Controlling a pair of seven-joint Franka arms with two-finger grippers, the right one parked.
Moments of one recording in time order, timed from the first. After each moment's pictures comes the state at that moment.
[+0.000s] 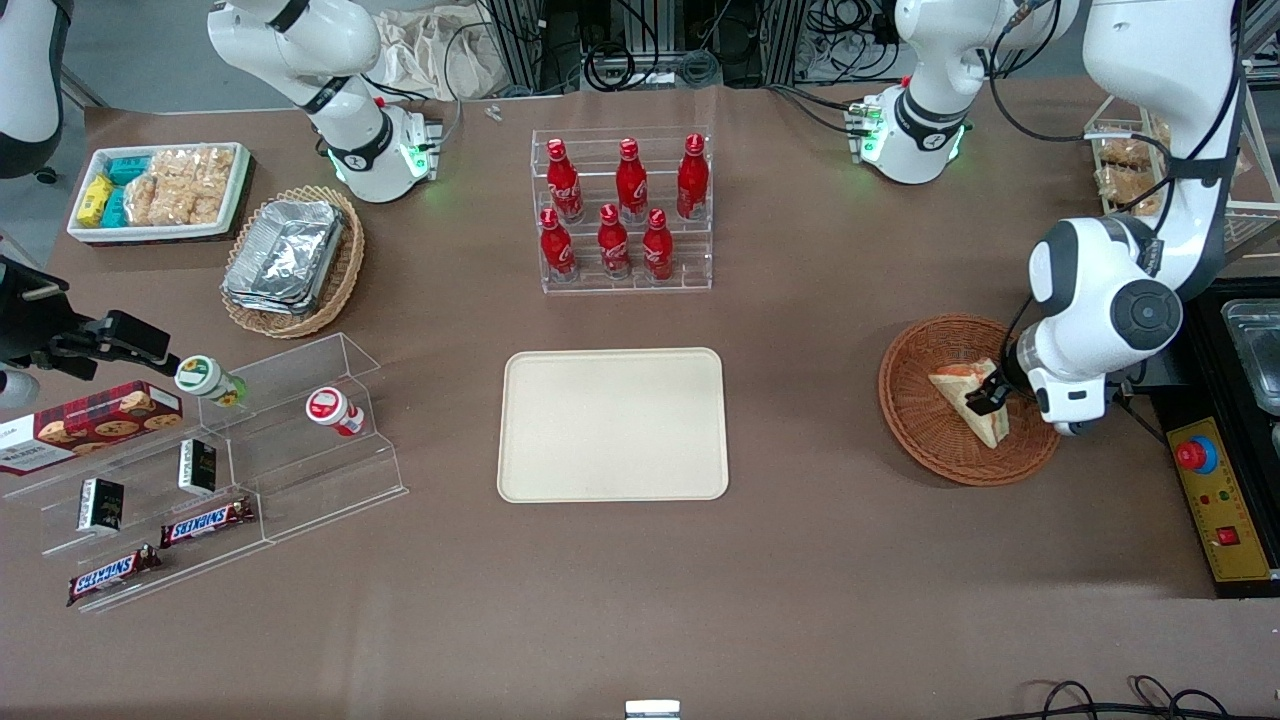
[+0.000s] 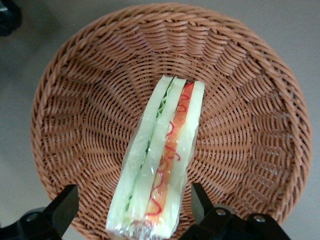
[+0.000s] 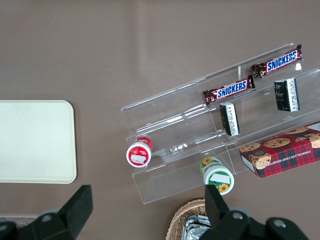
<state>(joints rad) -0.07 0.24 0.07 -2.18 0.02 2.28 -0.88</state>
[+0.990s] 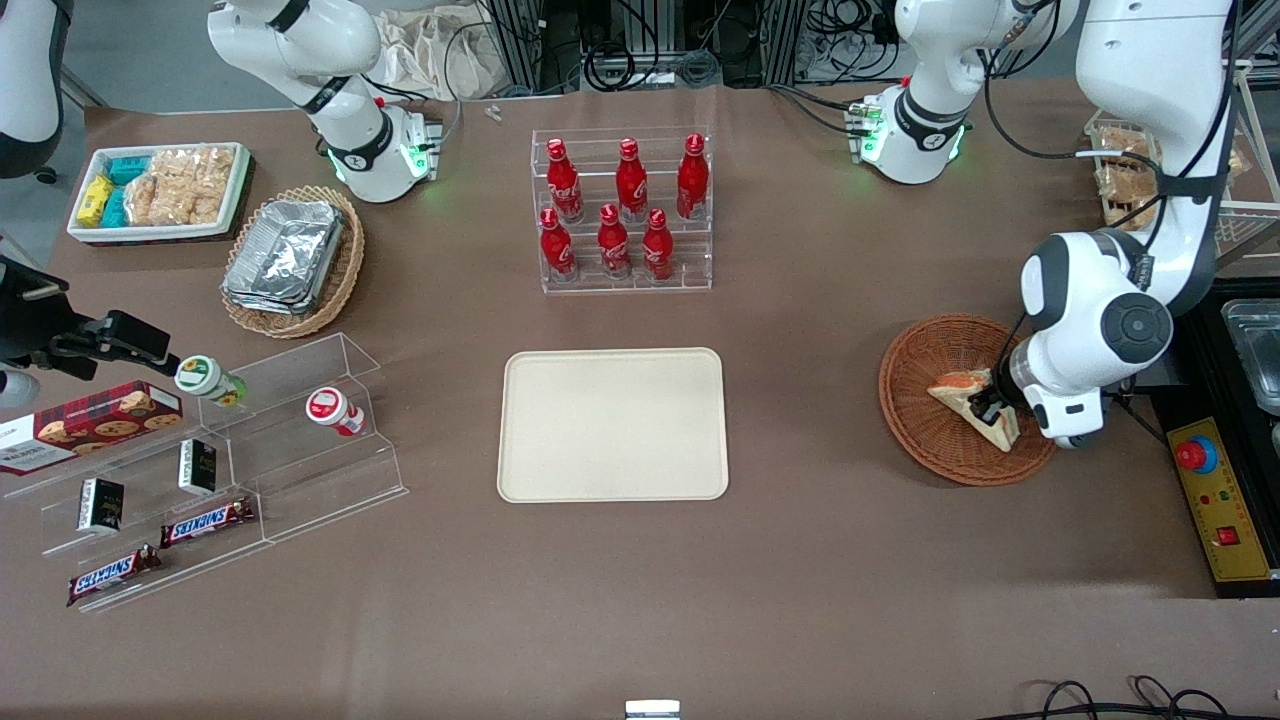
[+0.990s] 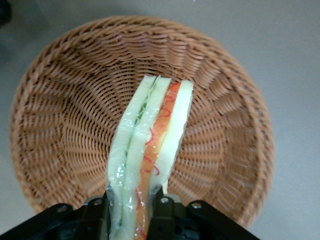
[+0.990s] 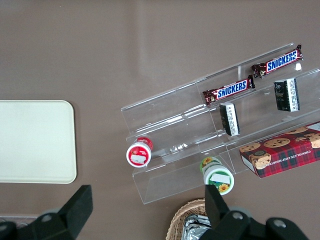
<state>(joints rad) -0.09 0.27 0.06 -2.07 0.01 2.21 -0.98</state>
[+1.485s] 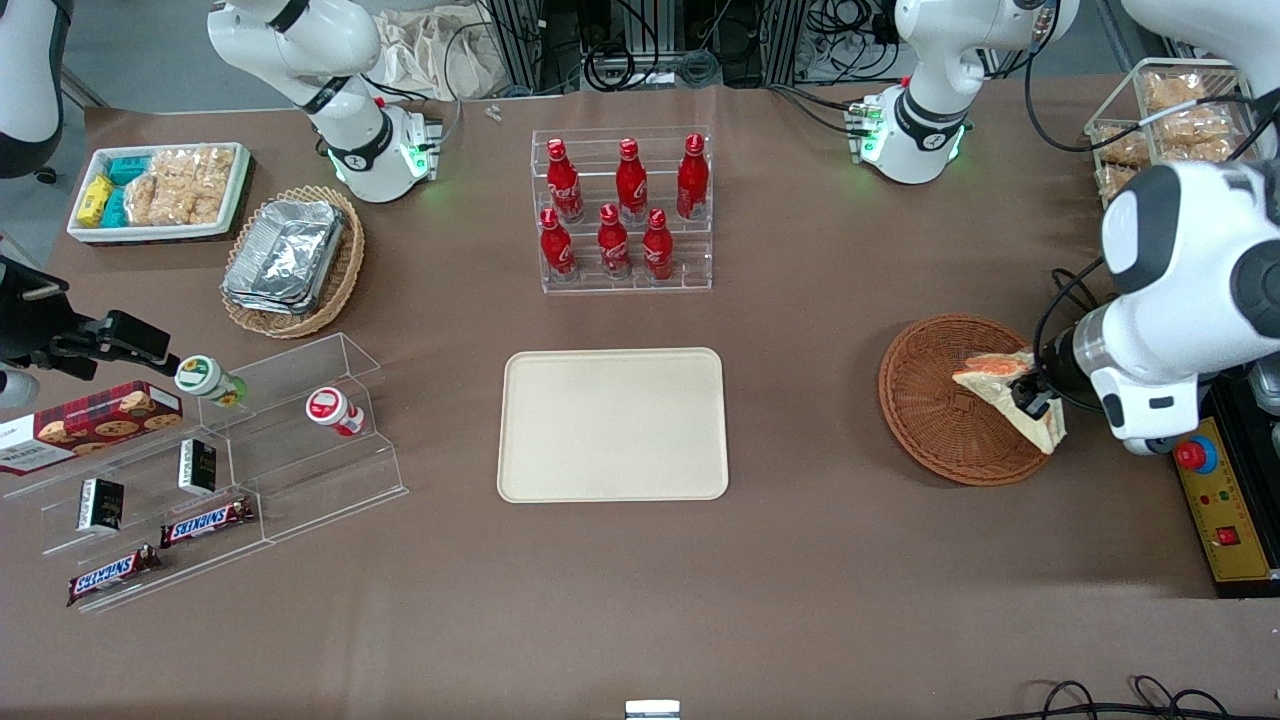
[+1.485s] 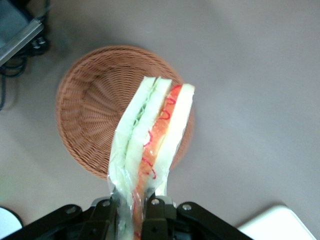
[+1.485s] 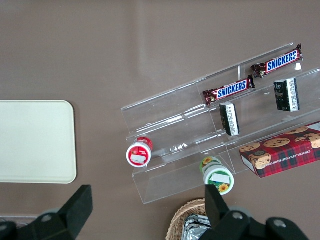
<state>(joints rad) -0.09 0.22 -0.05 -1.62 0.01 1.74 -0.98</state>
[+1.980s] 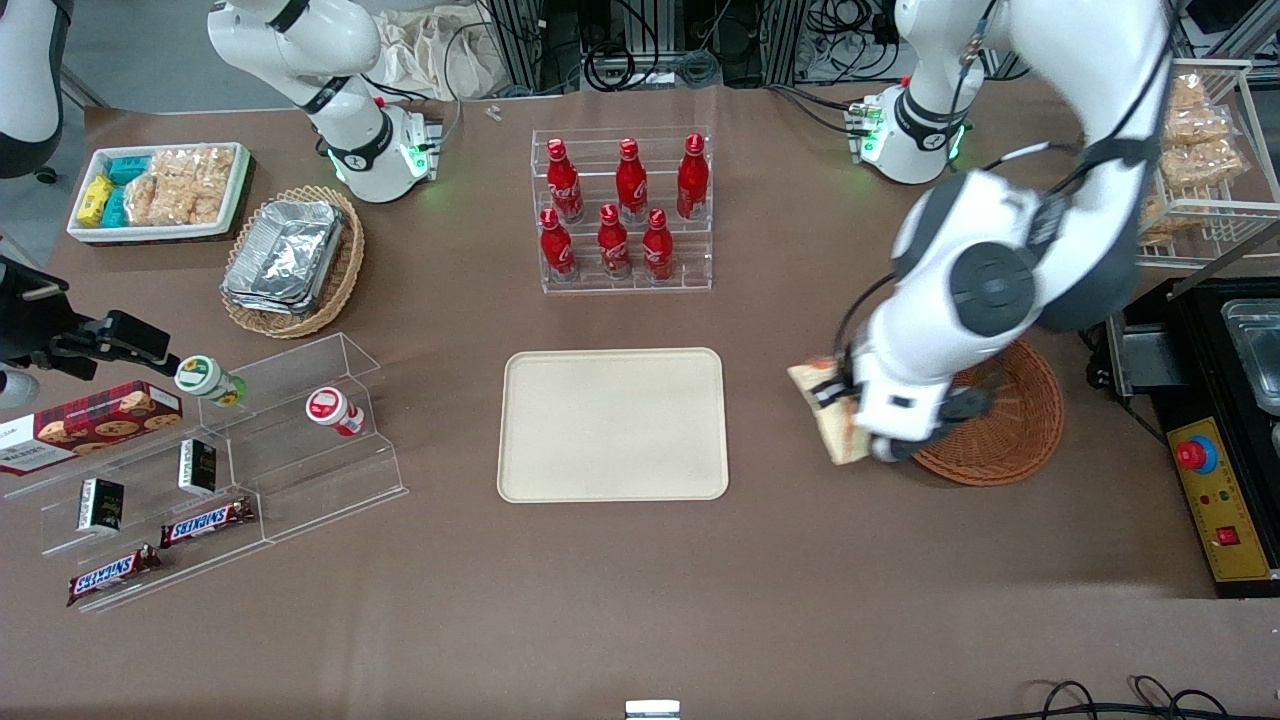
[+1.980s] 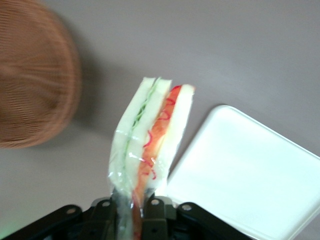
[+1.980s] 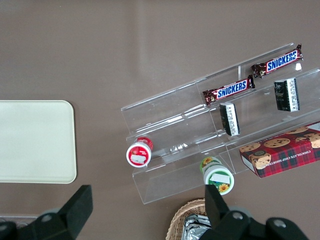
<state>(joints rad) -0.17 0.44 -0.35 -1.51 0.01 1.89 -0.96</state>
